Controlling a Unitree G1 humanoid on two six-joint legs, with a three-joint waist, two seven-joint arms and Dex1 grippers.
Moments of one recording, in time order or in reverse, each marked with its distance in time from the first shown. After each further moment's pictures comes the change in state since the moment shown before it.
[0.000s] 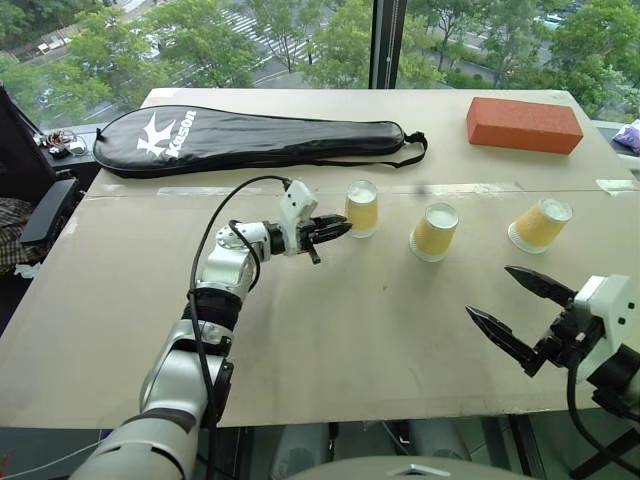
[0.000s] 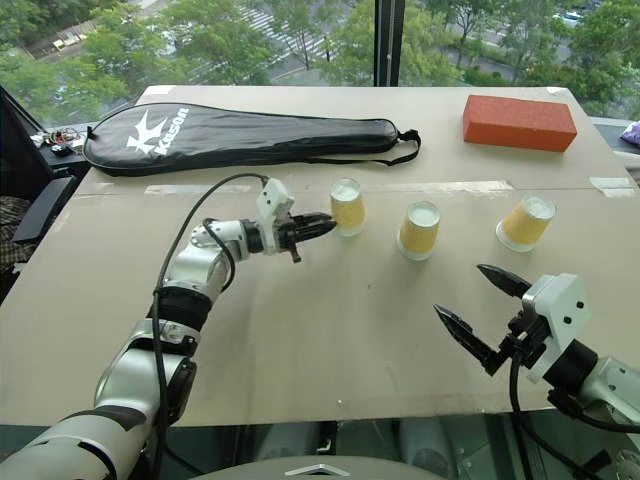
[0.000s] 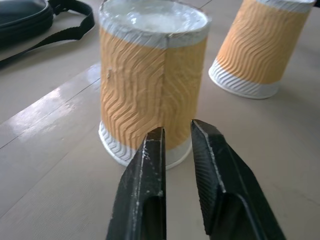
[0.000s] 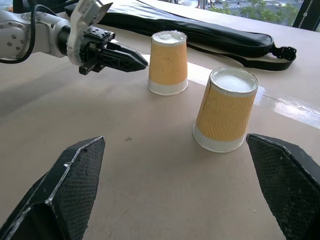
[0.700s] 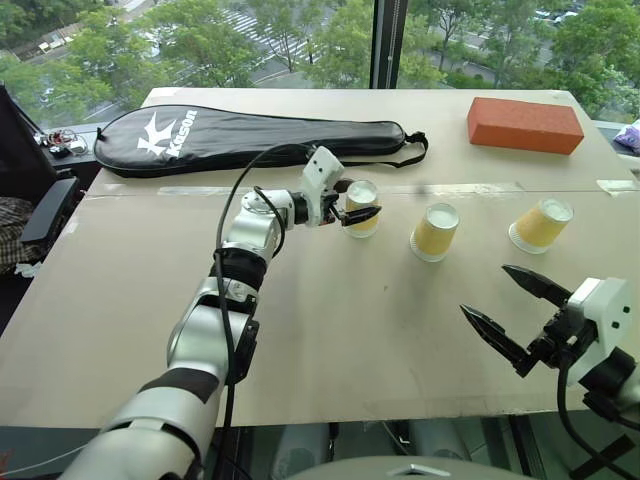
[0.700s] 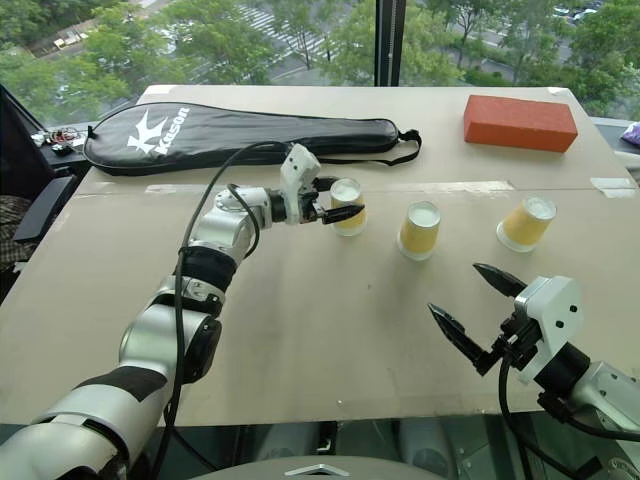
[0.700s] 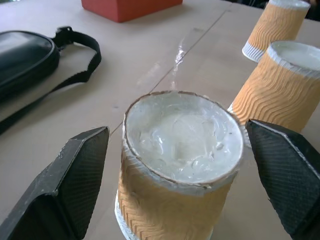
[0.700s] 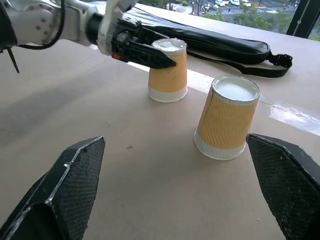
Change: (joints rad) left arm -0.279 -0.119 -0.009 0.290 0.114 0.014 0.076; right arm 0.031 0.019 0.039 -0.045 -0.015 -0.028 -0.056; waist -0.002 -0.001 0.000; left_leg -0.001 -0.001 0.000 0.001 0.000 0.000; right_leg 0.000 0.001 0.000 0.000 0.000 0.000
